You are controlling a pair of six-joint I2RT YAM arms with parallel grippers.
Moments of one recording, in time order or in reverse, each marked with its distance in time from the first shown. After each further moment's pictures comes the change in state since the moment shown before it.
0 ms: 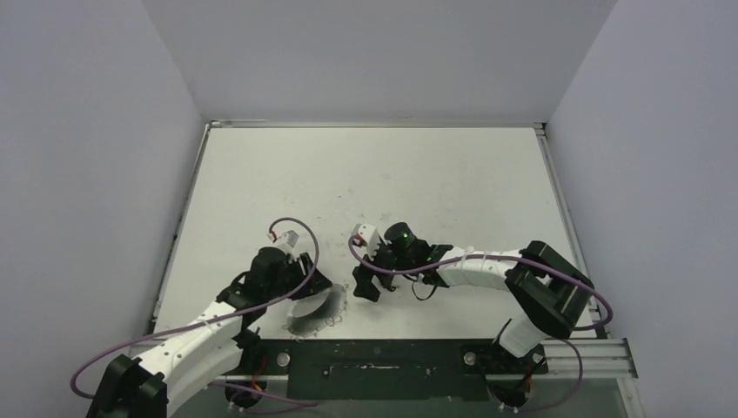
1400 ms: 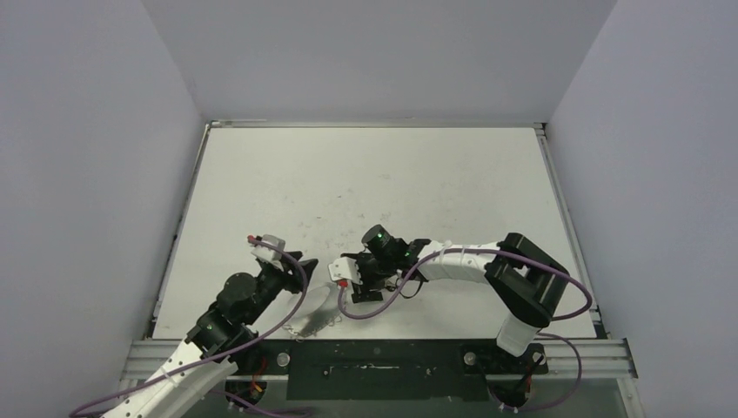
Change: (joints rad) left arm -0.205 -0.547 -0.001 0.019 -0.365 0.525; right arm 0.070 0.117 0.165 -0.238 -0.084 -0.749
